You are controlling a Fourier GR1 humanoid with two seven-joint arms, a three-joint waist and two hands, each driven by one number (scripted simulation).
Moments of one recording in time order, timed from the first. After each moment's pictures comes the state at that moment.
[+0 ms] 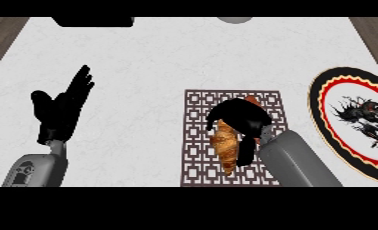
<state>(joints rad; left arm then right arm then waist) -0.16 0.27 -0.01 -1.40 0.10 0.08 0.15 -0.41 -0.20 0.46 -1.29 0.81 0.48 -0.09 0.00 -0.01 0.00</state>
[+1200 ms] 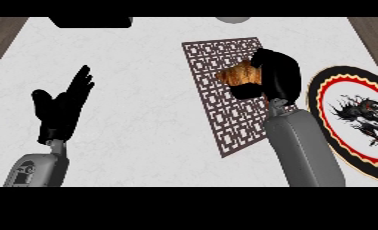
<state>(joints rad) -0.16 0.25 0.02 -1.40 0.08 0.06 0.16 -0.50 -0.05 0.10 -1.35 1.15 -0.06 0.56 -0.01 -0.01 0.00</state>
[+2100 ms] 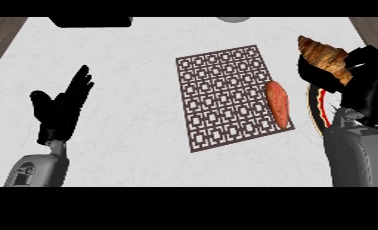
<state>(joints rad) -0.16 0.24 0.04 -1.41 0.06 0.05 0.16 -0.36 -0.15 -0.12 -1.66 1.31 -0.24 0.84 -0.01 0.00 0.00</state>
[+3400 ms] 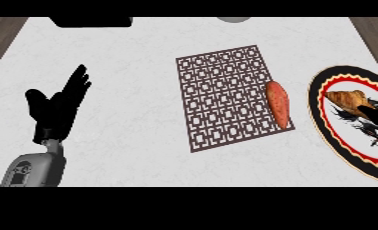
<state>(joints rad) -0.16 0.23 0.08 -1.40 0.05 0.01 0.16 -0.16 -0.36 -0.46 -1.44 0.69 -0.26 0.22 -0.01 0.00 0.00</state>
